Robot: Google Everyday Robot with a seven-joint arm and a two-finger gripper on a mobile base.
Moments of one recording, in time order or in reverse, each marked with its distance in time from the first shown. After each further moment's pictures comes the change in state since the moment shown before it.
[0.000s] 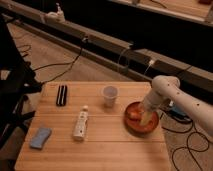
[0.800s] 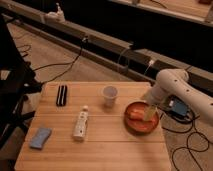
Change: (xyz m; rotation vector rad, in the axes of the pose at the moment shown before) arm -0.019 0.009 -0.067 0.140 0.017 -0.087
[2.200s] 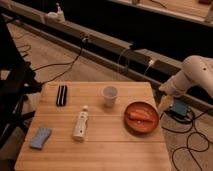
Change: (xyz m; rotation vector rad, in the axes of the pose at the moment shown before) arm 0.055 -0.029 -0.095 0.094 -0.038 0.226
